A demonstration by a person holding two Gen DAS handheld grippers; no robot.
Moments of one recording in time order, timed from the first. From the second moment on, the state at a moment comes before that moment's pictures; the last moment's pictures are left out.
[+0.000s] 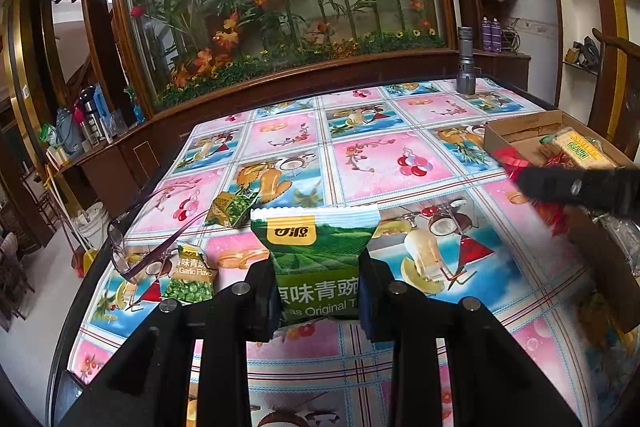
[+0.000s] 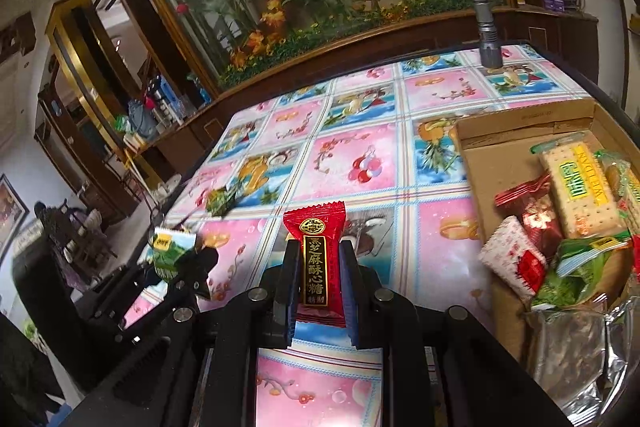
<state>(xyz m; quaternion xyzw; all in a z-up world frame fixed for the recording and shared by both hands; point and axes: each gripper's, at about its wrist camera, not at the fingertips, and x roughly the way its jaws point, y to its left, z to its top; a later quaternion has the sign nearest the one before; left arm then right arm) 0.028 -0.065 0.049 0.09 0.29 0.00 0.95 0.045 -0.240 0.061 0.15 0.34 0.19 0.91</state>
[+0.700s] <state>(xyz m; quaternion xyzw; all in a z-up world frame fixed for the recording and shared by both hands) 0.024 -0.185 0.066 0.04 0.33 -0.19 0.92 0.014 -0.458 0.062 0.35 0.27 0.01 0.90</state>
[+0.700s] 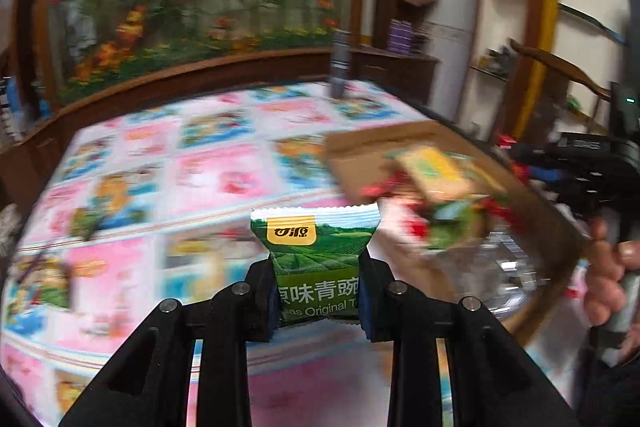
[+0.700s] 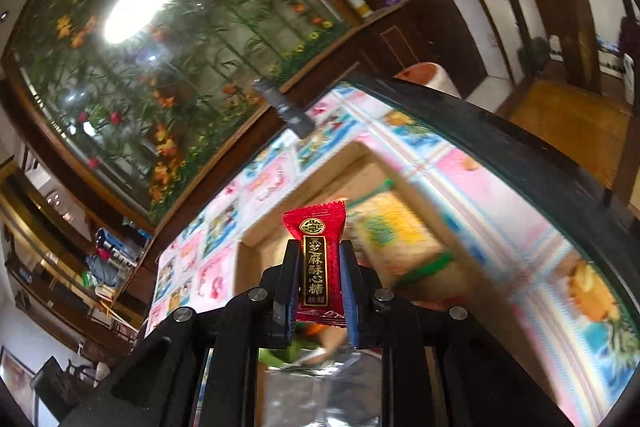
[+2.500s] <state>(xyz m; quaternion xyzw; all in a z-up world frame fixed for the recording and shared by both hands) 0.016 -0.286 0.030 0.08 0.35 -0.28 0.89 0.030 -0.425 0.034 0.22 0.39 0.00 0.89</state>
